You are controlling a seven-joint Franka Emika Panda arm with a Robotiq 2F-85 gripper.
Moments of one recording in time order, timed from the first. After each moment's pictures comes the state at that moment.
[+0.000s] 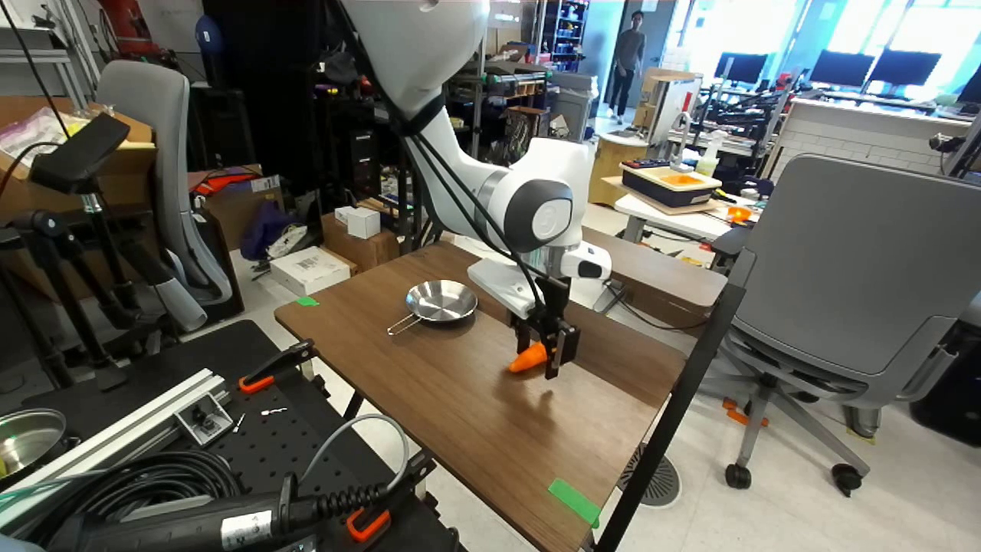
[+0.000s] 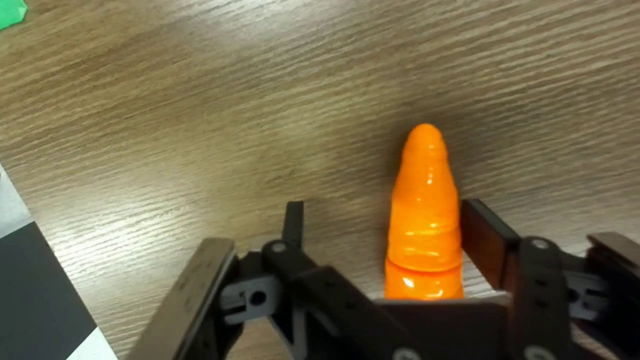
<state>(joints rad) -0.01 0.74 -0.11 -1.84 -0.10 2.55 0.24</state>
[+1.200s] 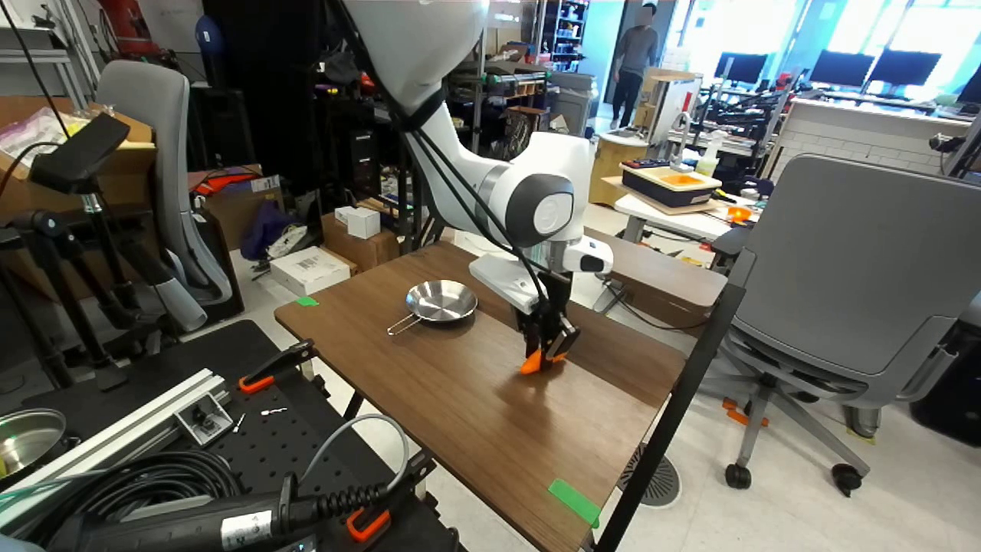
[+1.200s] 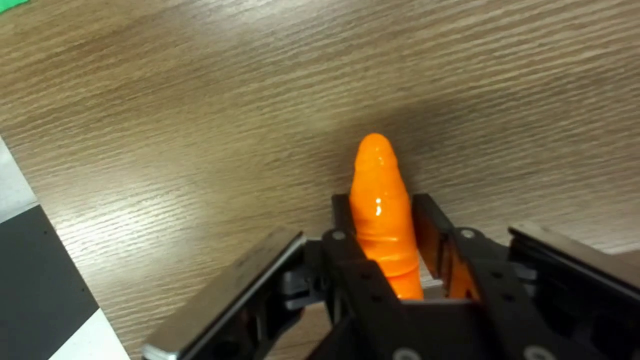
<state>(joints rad) 0.00 0.73 -0.11 -1.84 -0.11 2.55 0.22</state>
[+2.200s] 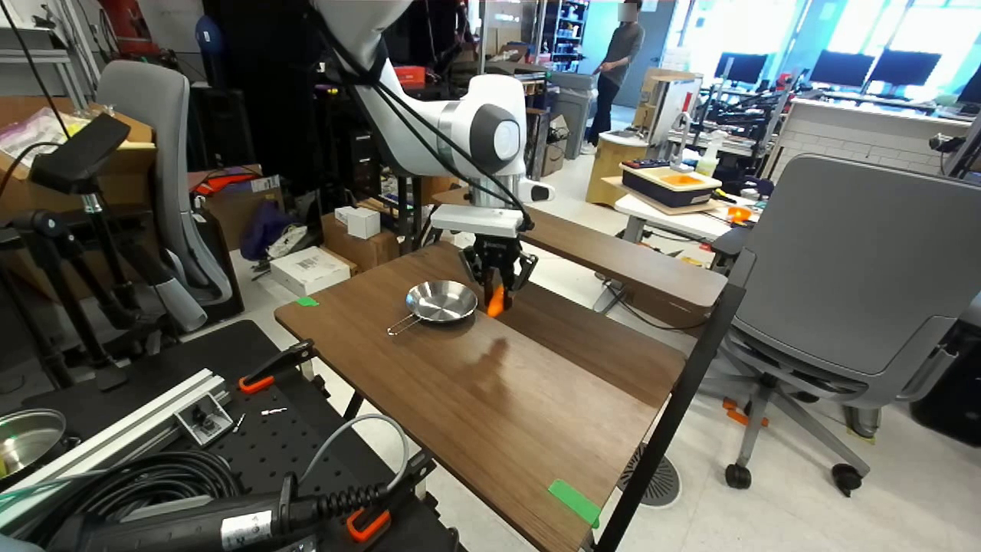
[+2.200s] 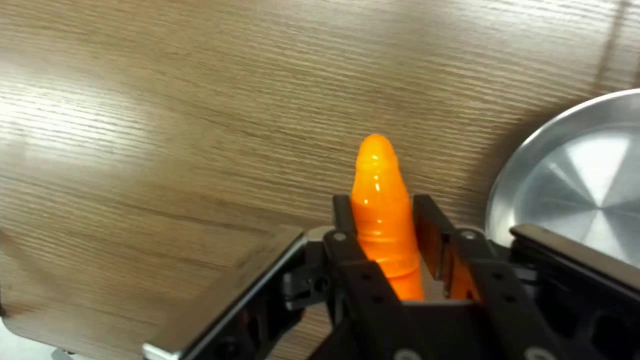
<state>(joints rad) 0.10 0.66 -0.02 -1.80 -0.28 2.38 0.01</state>
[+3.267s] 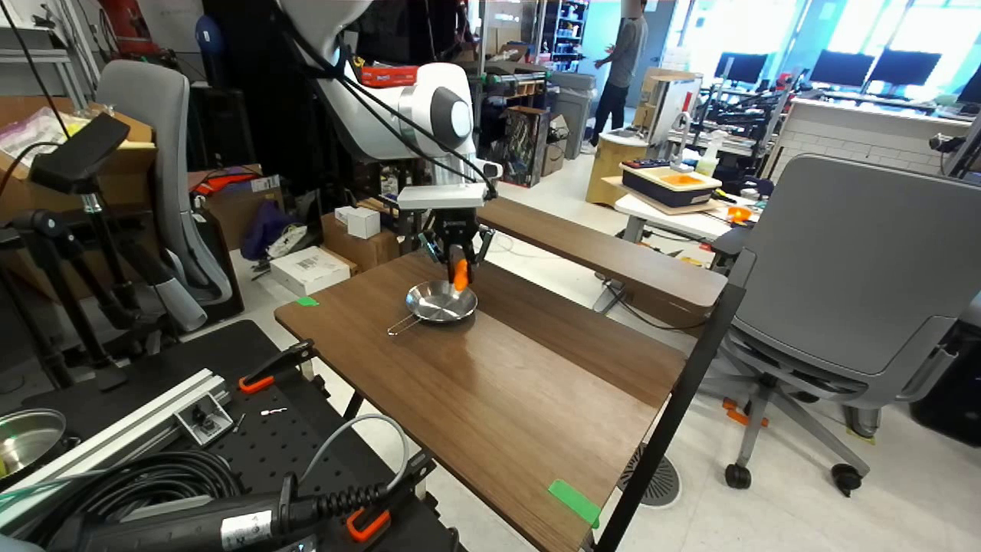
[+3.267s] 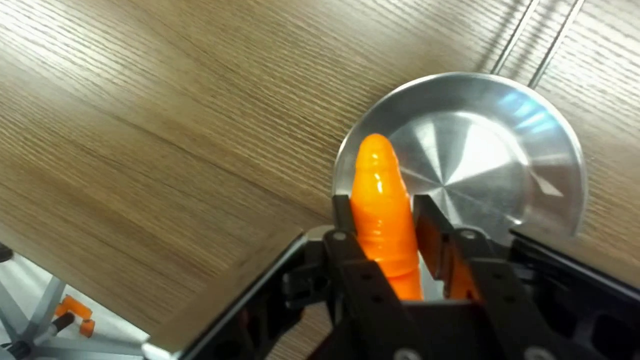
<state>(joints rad) 0.20 0.68 0.04 -1.74 -0.37 2.31 -0.06</state>
